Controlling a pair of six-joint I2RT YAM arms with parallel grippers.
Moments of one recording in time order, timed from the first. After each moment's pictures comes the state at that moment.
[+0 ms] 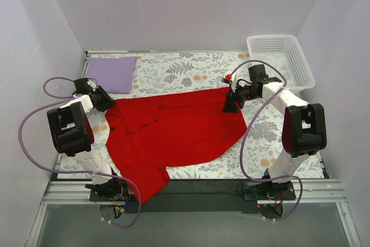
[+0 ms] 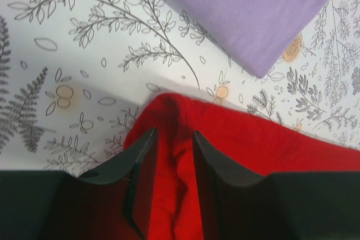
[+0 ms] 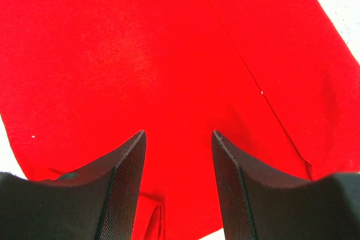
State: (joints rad) left arm 0.32 1.78 1.01 -0.13 0.31 -0.46; right arm 0.16 1.71 1.18 -0.61 -0.86 -0.79
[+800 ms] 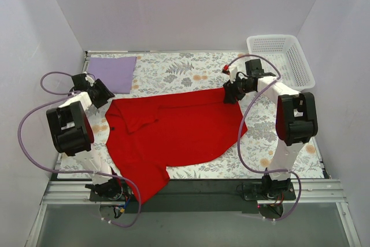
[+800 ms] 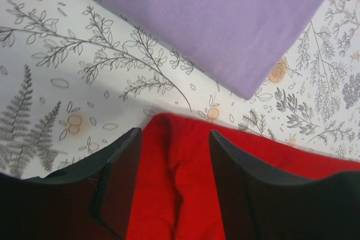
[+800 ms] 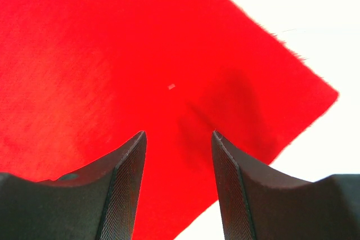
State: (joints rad) left arm 0.32 1.77 1.06 -0.12 0.28 -0.43; right arm 0.16 1.87 1.29 -0.49 -0.63 -0.55
